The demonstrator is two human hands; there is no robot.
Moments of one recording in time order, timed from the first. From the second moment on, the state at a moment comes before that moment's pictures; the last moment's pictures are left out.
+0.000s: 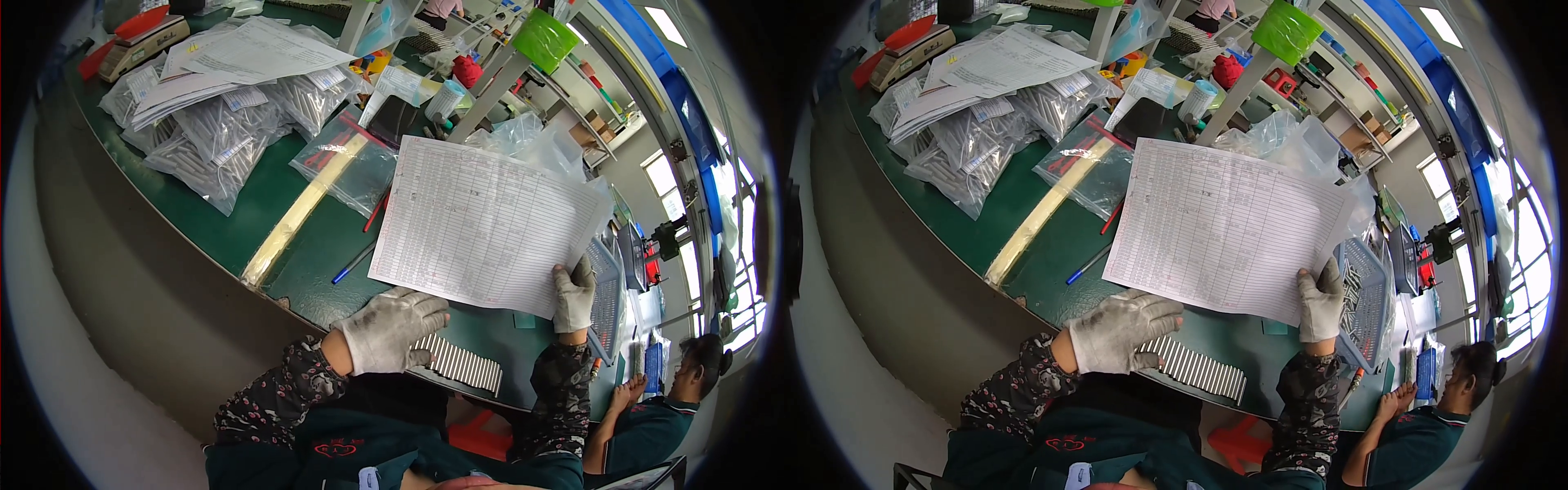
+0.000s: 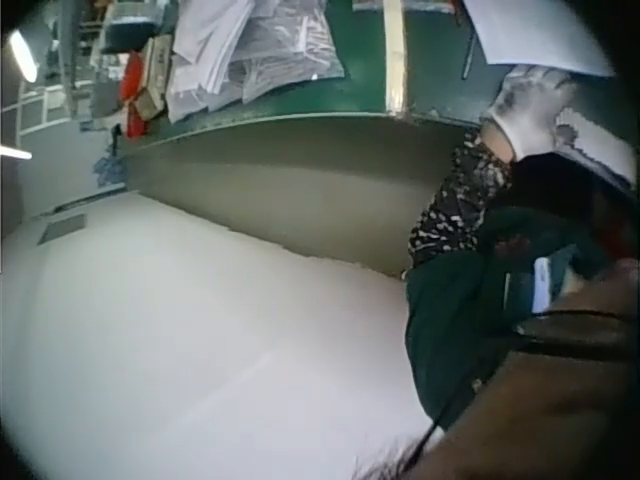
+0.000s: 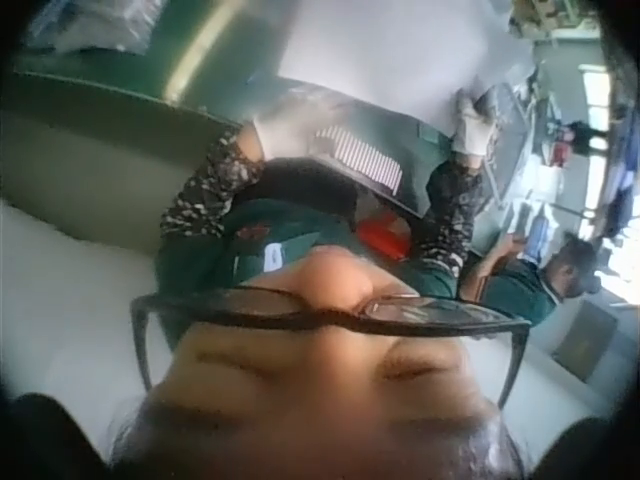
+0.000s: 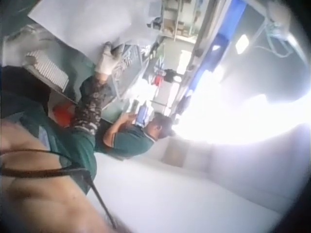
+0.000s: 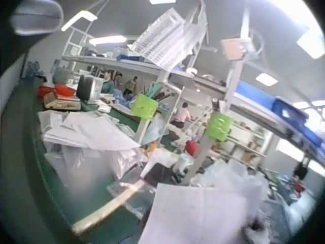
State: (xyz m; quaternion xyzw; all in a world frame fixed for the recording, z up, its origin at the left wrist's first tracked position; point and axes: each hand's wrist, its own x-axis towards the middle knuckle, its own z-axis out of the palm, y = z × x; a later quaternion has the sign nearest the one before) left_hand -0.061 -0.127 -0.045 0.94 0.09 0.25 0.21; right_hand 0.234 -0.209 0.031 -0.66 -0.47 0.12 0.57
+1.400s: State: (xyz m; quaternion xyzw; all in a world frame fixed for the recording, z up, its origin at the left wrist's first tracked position) left_hand -0.173 -0.060 -0.056 0.44 0.35 0.56 0.61; right_hand 0.159 -0.344 -0.031 -0.69 -0.69 -0.16 0.13
